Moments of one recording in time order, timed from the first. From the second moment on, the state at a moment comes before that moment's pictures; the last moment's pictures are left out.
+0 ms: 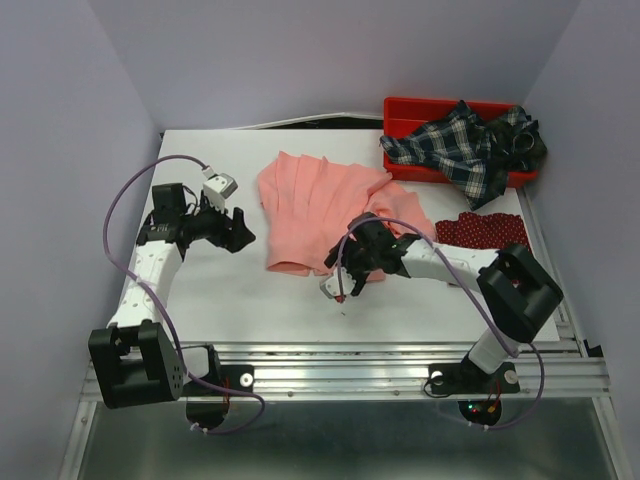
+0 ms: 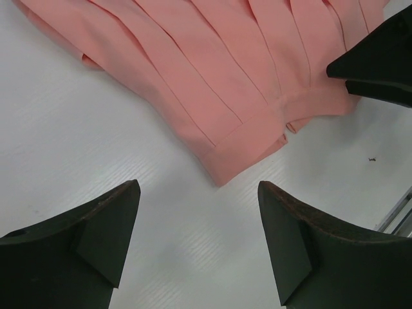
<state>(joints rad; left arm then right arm) 0.10 1.21 0.89 -0.47 0.77 0.38 0.76 1.63 0.95 -0.23 -0.36 -1.63</state>
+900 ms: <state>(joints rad) 0.22 1.11 0.87 -0.43 0.85 0.36 0.78 1.76 1.67 -0.33 -0.30 -1.08</state>
